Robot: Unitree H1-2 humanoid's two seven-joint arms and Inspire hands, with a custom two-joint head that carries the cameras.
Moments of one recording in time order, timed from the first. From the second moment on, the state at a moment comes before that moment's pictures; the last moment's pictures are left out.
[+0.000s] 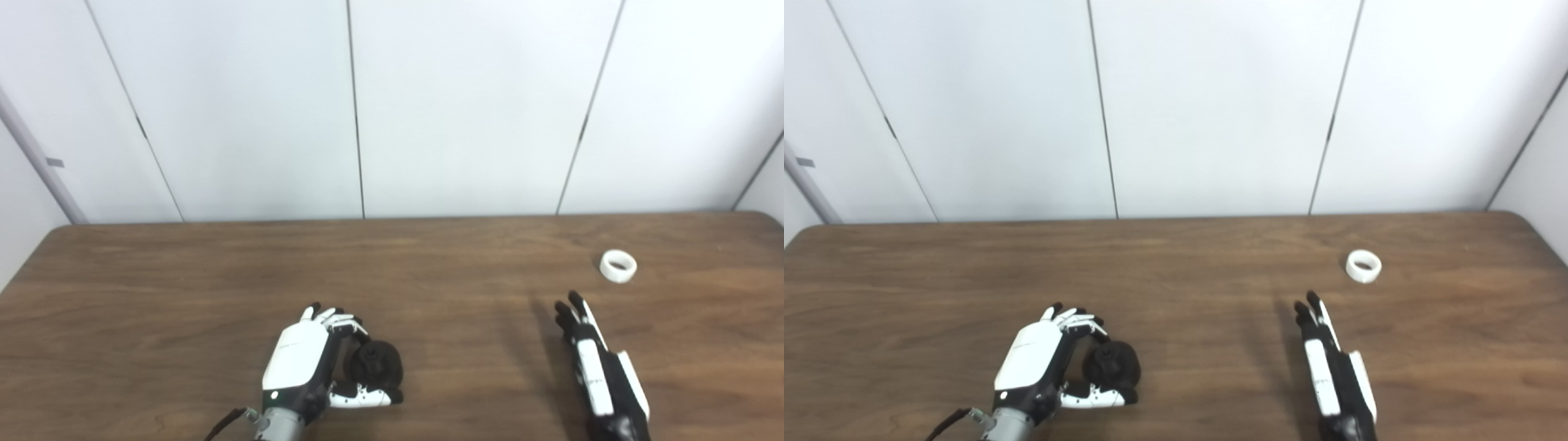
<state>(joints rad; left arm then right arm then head) -0.04 0.18 -0.39 -0.15 0.86 0.21 0.06 0.11 -0.03 0.02 -0.24 -0.05 0.07 -0.03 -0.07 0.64</state>
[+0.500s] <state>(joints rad) -0.01 0.14 -0.43 -0.11 0.91 0.14 0.11 0.11 -0.04 0.01 -0.28 -0.05 0.13 -0.03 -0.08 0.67</state>
